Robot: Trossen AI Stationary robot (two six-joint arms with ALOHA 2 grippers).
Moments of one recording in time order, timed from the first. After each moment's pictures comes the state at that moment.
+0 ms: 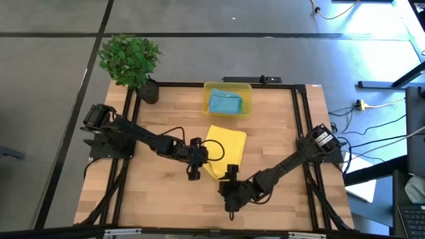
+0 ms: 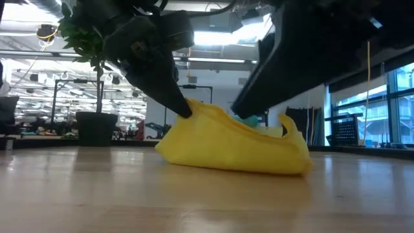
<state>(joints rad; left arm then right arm) -0.24 1.66 0.91 -0.07 -0.17 -0.23 0.58 1.97 1.27 -0.26 0.51 0.39</state>
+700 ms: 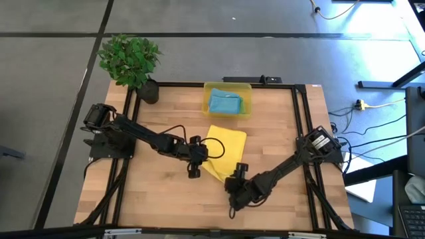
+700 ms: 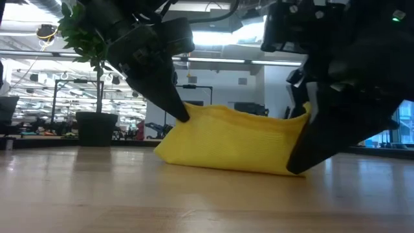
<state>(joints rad) -0.21 1.66 0.91 -0.10 -0.16 -0.23 0.59 2.02 1.27 -0.53 0.49 0.63</state>
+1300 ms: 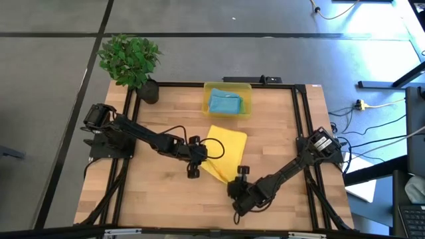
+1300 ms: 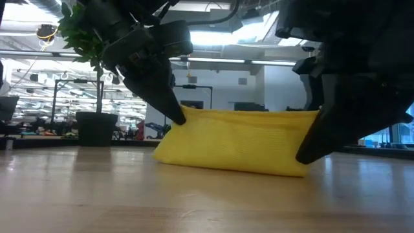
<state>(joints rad) -0.21 1.66 0.91 -0.13 -0.16 -0.23 0.64 2.01 1.27 -0.54 0.54 0.59</state>
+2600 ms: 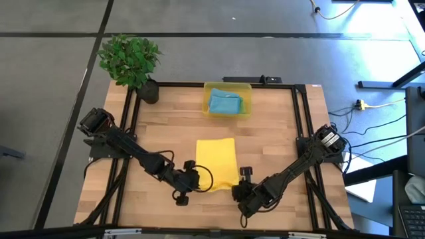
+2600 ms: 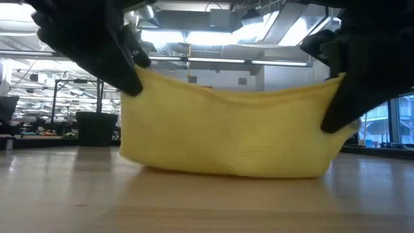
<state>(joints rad) -0.52 1.66 0.90 -0.02 -0.20 -0.42 0.66 1.92 1.27 -0.63 0.46 0.49</state>
